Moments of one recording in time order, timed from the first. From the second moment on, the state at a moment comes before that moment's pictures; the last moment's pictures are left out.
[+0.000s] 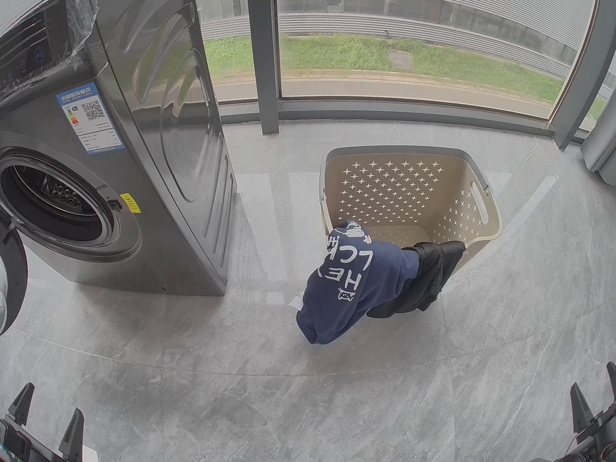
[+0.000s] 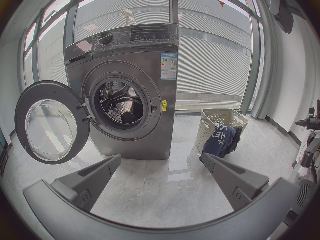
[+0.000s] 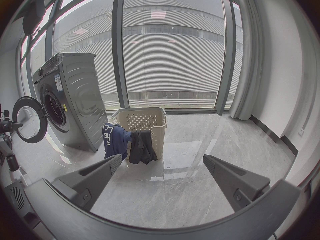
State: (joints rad) left arm 0.00 0.02 -0.02 0.00 -0.01 0.00; right arm 0.00 0.02 -0.02 0.00 -0.03 0.00
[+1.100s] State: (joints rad) left arm 0.00 0.02 -0.02 0.00 -0.01 0.00; right arm 0.00 0.02 -0.02 0.00 -0.03 0.00
